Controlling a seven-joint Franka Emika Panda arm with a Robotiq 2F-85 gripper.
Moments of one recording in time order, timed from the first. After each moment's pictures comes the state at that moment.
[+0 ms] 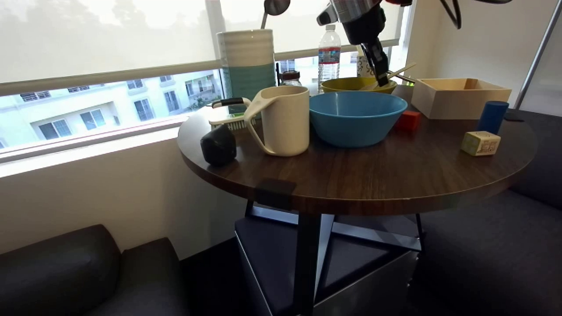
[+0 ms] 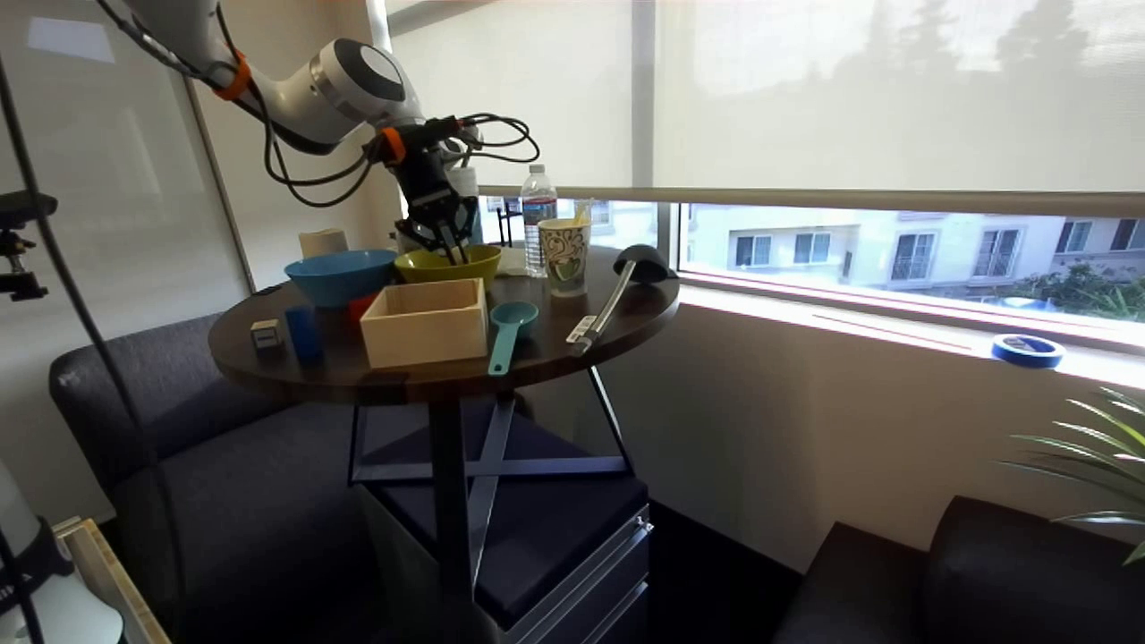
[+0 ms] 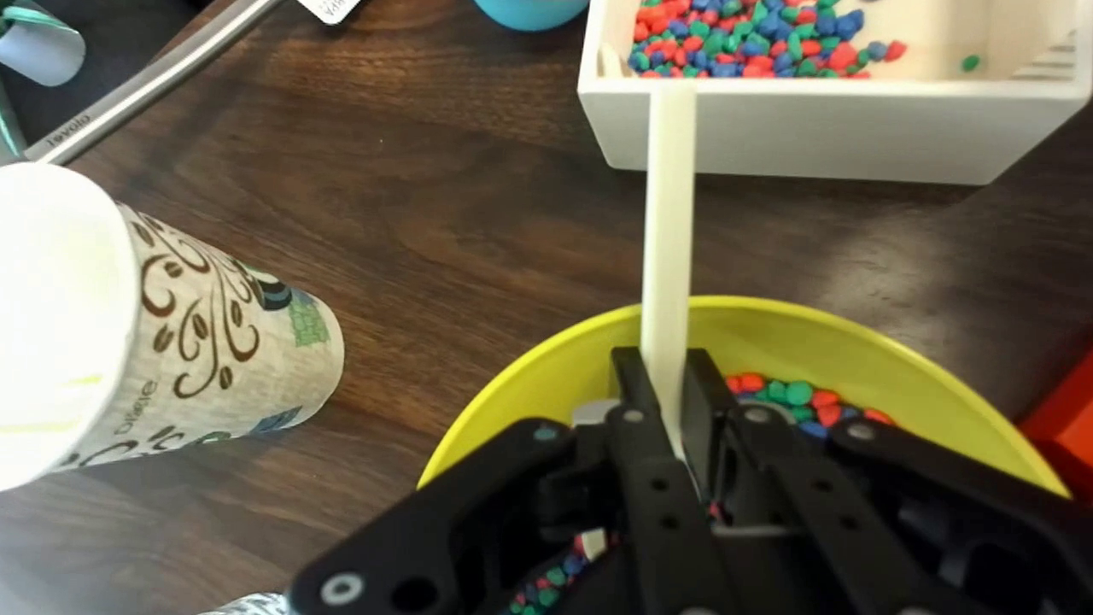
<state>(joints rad) 0.09 0.12 0.06 -1.91 -0.58 1.80 -0.49</state>
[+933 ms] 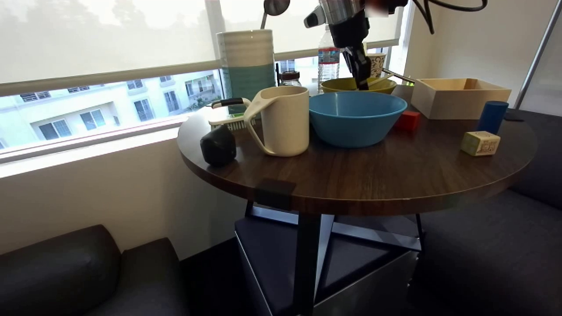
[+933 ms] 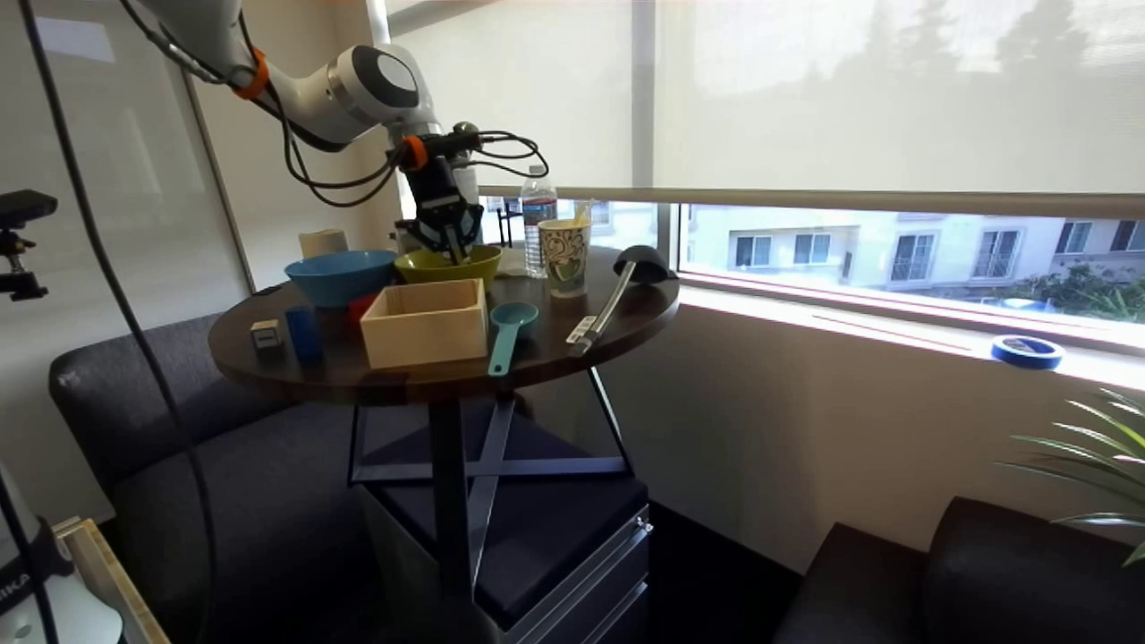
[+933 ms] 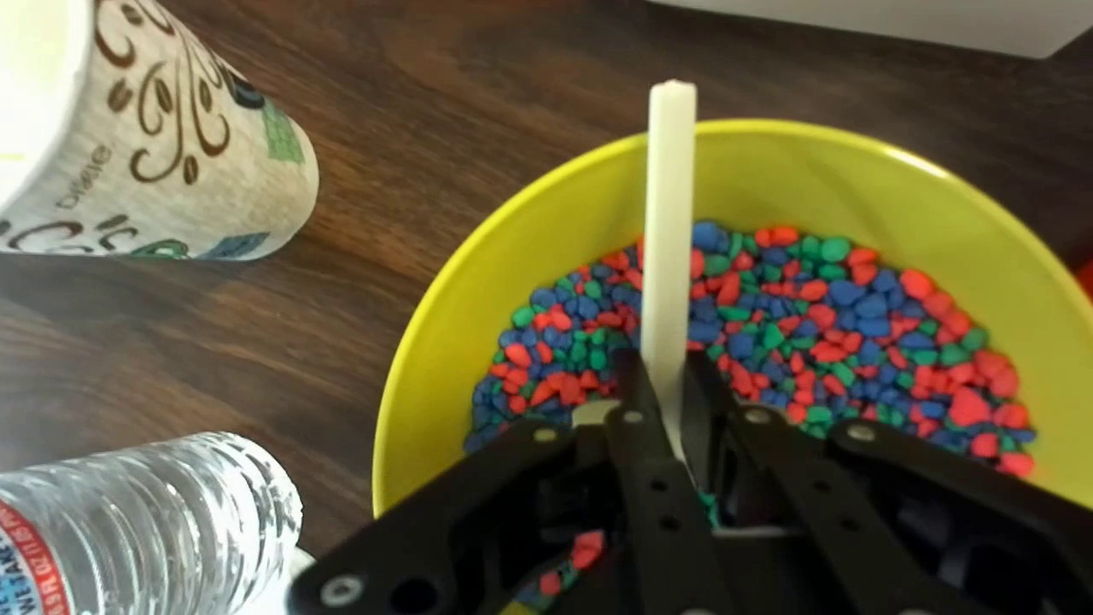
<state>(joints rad) 0.08 0.18 0.06 -1.84 -0.45 1.88 -0.66</state>
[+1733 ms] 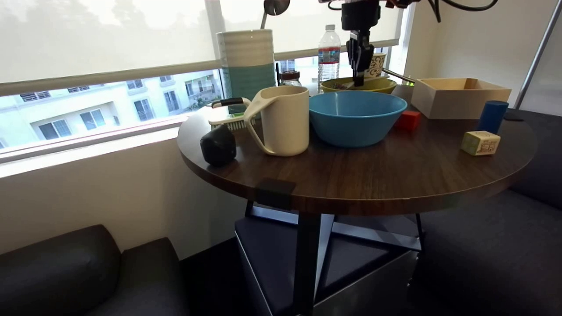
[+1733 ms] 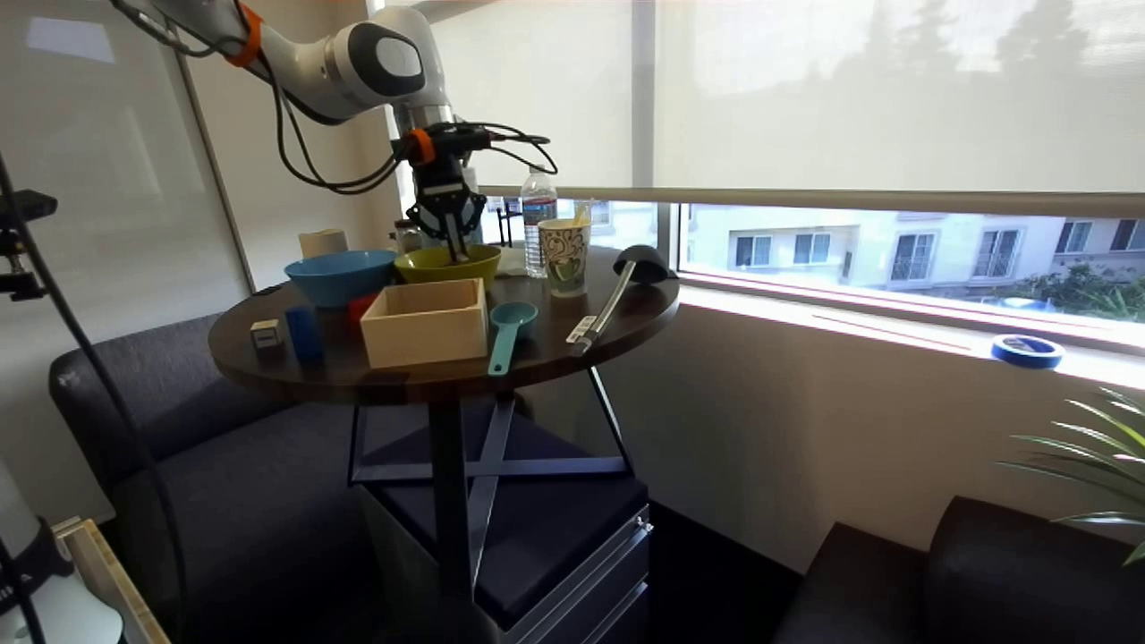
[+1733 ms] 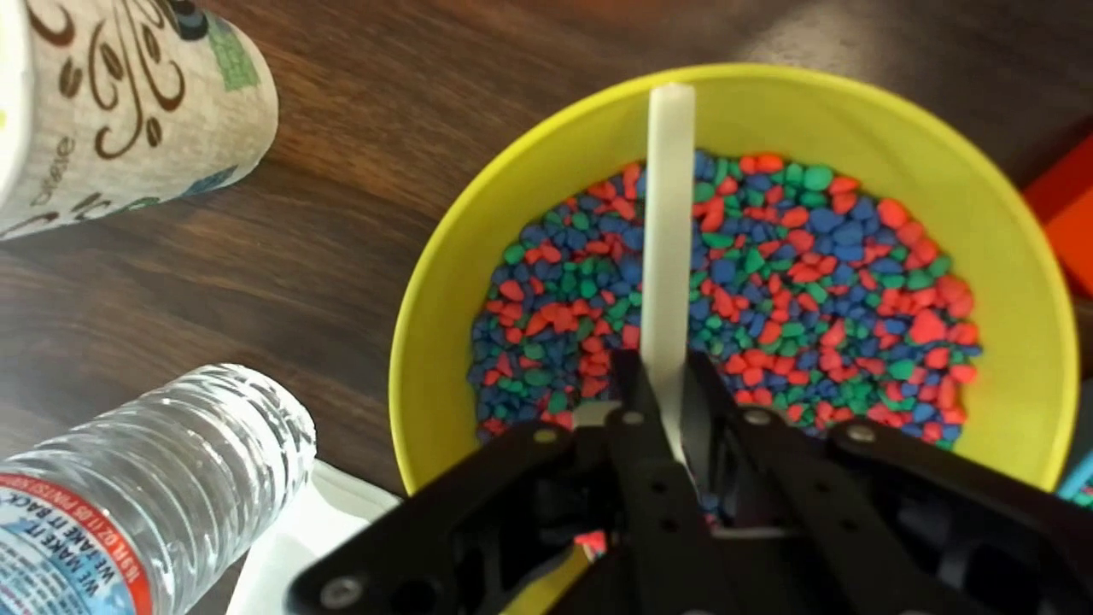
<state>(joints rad) 0.00 0.08 0.05 -1.92 -0.19 2.03 -0.81</state>
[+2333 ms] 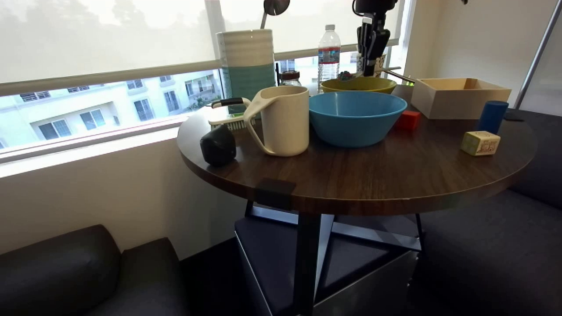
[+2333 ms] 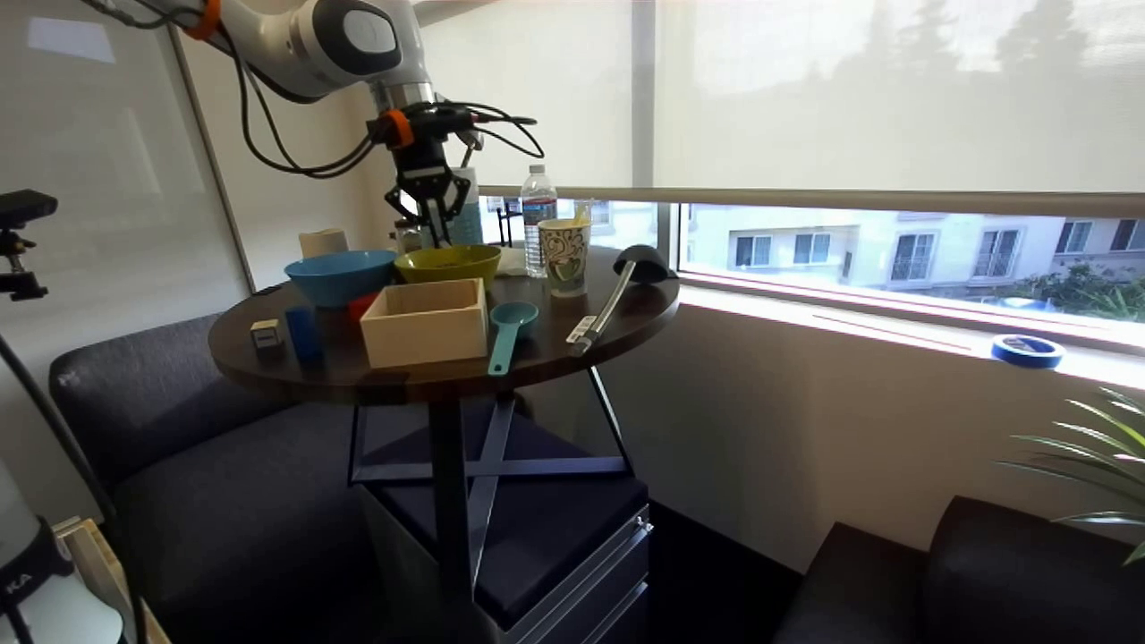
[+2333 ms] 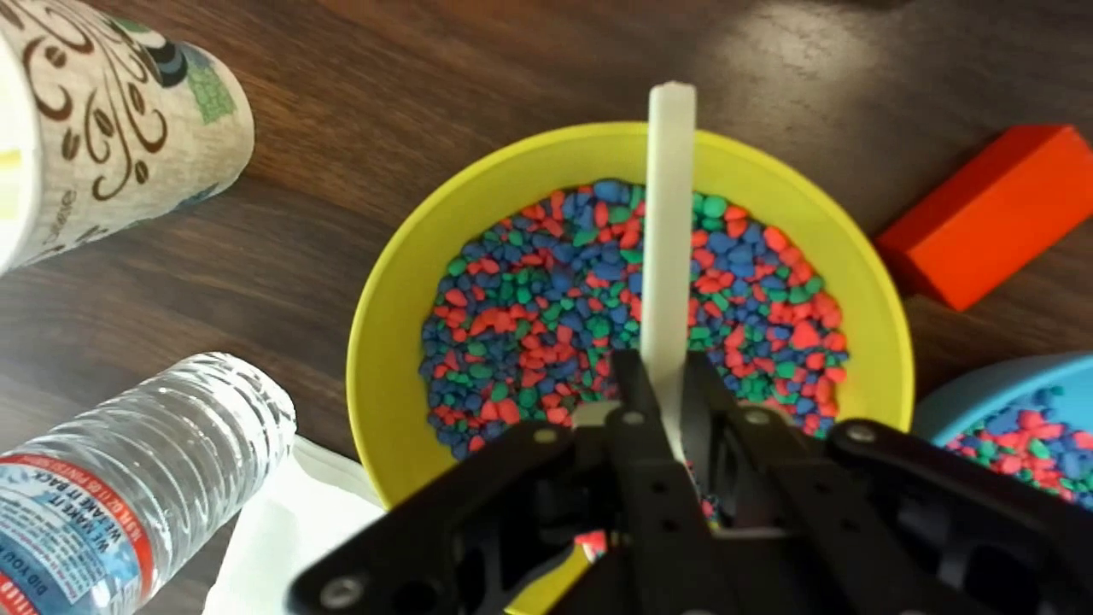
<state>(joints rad) 0.00 -0.05 0.04 -2.02 -0.14 2.04 -0.85</state>
